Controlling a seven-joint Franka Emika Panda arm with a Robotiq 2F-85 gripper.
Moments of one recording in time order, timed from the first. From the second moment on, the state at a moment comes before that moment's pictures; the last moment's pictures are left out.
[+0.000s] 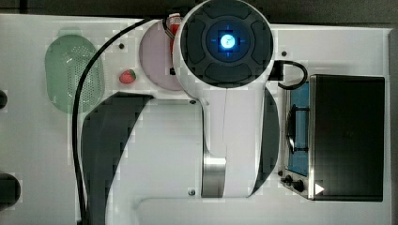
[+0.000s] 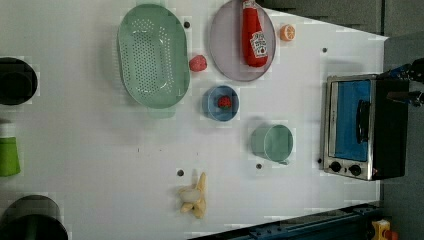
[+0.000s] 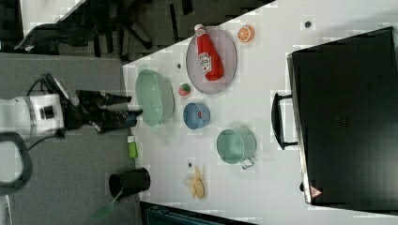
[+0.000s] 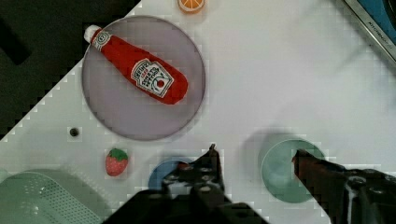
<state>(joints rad) 0.01 -0.03 -0.01 -1.77 0.01 0.21 -0.01</state>
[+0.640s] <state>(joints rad) -0.02 -0.39 -0.04 -1.98 0.00 0.12 0.04</state>
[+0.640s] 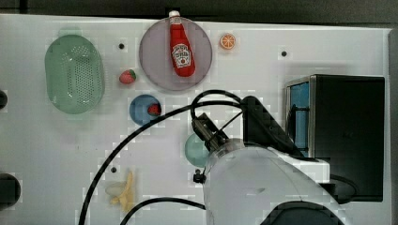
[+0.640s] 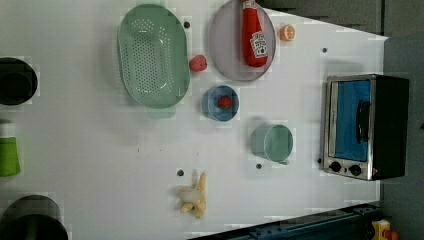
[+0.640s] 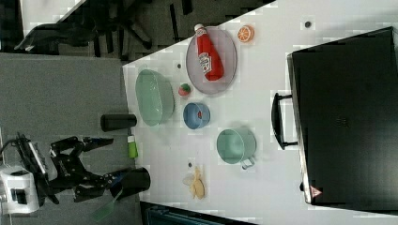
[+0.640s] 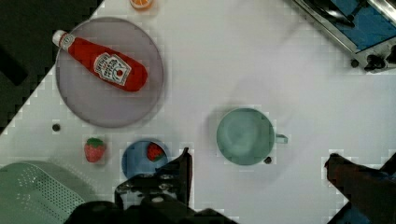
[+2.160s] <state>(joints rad) -0.03 -0.21 -0.30 -2.04 -0.08 0.30 -0.79</state>
